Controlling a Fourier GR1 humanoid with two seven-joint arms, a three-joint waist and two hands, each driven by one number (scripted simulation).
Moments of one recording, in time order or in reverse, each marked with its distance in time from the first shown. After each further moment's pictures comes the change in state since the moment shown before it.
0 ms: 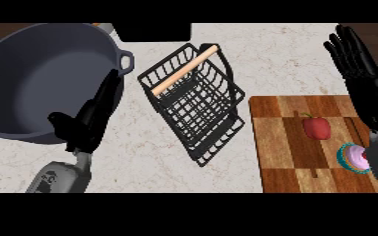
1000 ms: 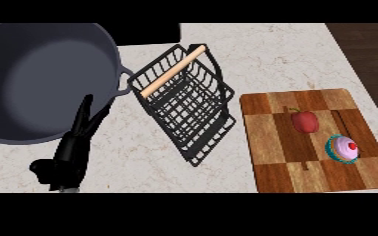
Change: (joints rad) left arm 0.247 -0.003 0.008 -0.131 -0.105 0.140 -0.102; right arm 0.348 0.092 -0.417 -0.080 0.156 -0.491 -0.096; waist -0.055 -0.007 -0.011
